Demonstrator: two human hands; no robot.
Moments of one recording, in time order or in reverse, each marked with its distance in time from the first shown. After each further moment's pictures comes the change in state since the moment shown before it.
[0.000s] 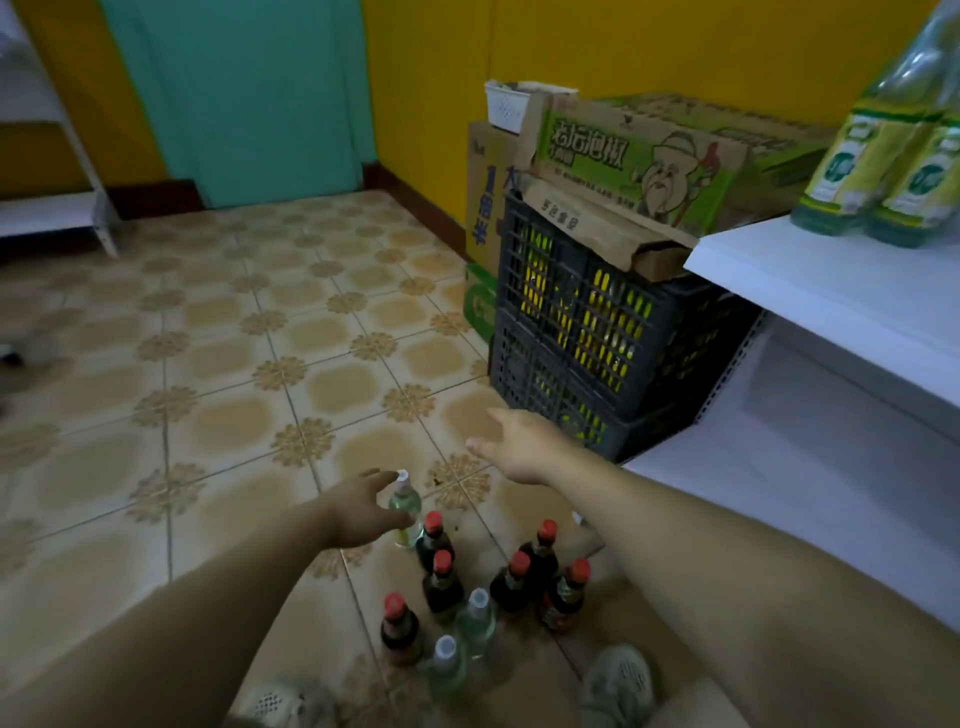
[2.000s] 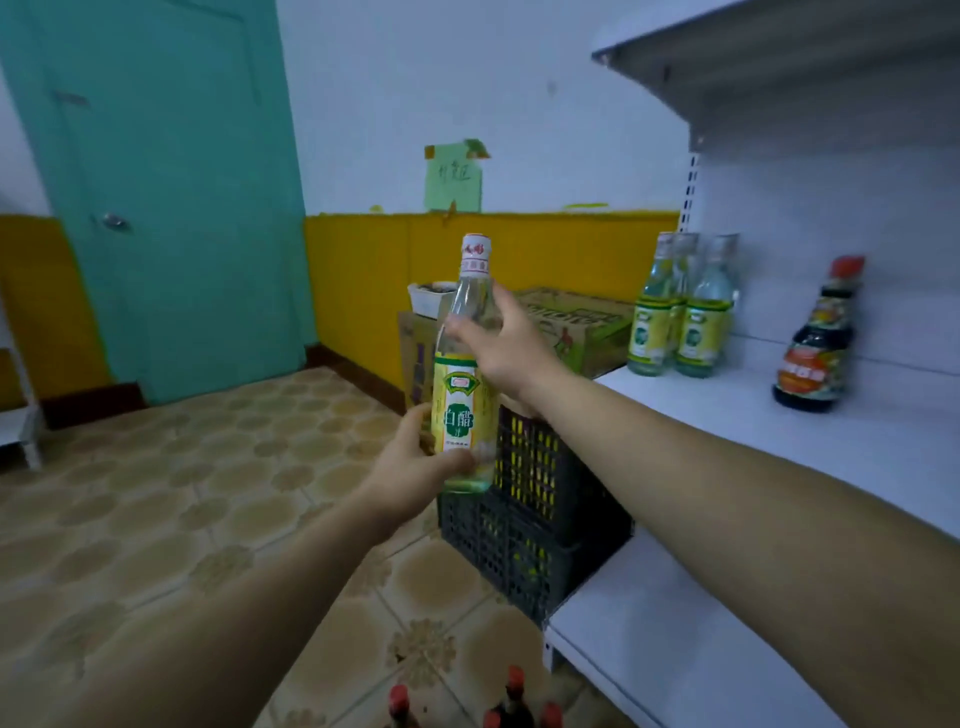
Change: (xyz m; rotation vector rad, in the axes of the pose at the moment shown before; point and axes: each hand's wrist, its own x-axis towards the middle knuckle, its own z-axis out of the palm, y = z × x) left_hand -0.127 0.176 -0.112 -0.816 0.351 0.626; right_hand -0.141 -0.078 -0.215 0.832 0.678 -0.475
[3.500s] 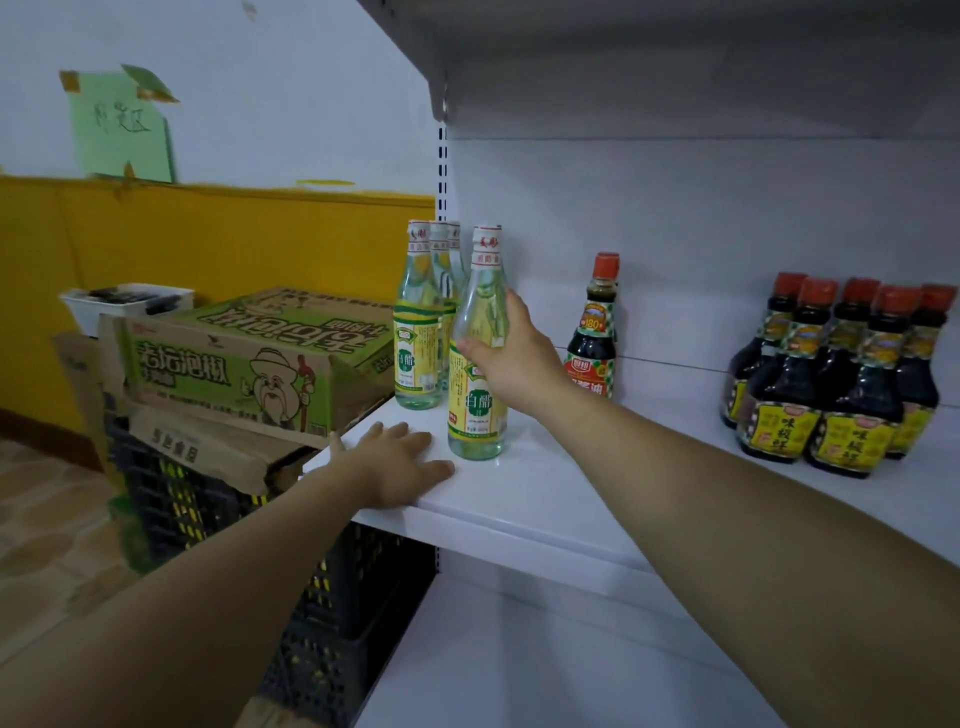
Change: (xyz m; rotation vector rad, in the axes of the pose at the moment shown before) left_hand 0.247 0.013 0.249 1.180 -0.561 0.272; right_hand 0.079 0.138 -0.271 -0.530 0.450 0.305
